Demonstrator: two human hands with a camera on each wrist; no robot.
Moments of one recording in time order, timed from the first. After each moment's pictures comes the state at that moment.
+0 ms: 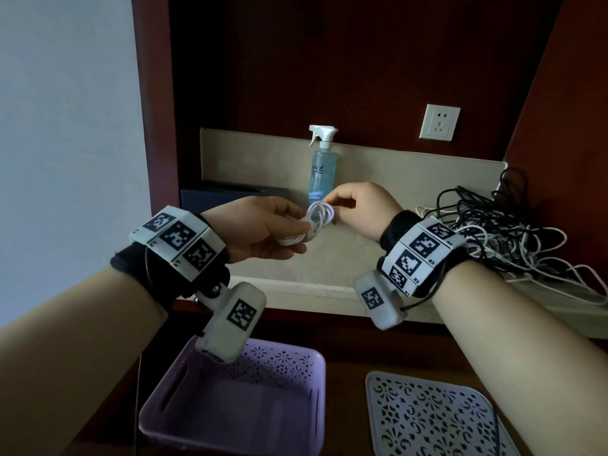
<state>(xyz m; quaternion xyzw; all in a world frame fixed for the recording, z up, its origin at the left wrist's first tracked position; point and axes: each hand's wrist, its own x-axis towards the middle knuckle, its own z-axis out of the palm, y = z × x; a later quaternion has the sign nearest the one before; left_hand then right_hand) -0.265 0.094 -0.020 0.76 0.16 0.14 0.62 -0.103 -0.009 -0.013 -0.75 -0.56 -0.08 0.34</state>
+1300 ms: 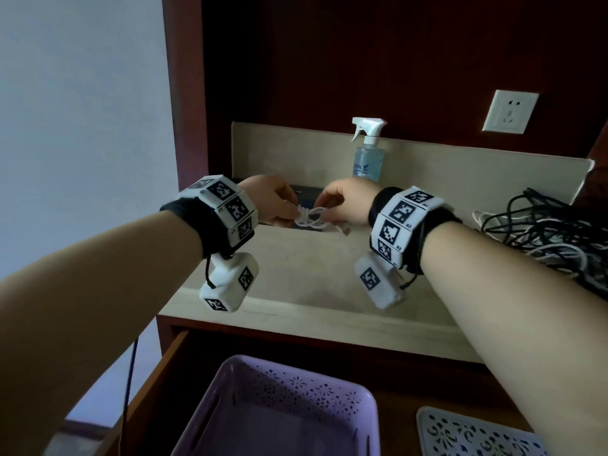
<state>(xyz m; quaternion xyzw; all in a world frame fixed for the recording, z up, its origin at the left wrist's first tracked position) -0.211 0.220 -0.018 0.85 0.26 0.21 0.40 -0.091 0.103 0.001 -0.81 -0.56 0.00 0.17</state>
